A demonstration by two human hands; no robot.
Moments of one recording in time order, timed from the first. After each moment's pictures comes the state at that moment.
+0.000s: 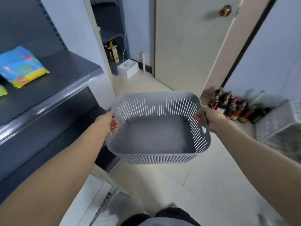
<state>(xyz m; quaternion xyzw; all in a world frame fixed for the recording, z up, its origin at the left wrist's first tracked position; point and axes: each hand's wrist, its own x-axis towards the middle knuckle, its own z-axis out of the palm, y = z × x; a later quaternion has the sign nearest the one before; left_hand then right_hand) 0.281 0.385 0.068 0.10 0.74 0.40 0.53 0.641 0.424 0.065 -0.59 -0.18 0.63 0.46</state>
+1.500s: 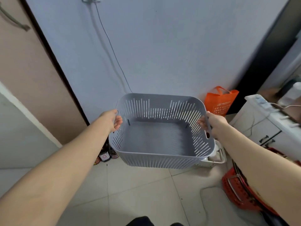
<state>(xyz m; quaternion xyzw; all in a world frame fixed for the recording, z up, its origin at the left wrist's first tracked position) 1.189 0.762 0.103 0.41 0.60 0.15 0.67 1.429 0.500 0.102 -0.71 0.12 0.31 0.62</state>
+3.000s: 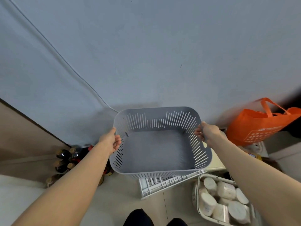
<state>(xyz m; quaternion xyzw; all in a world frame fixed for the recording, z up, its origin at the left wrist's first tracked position) 1.519 0.972 -0.150 0.36 0.69 0.14 0.61 1.801 0.771 -0.129 -0.79 0.09 0.34 0.51</state>
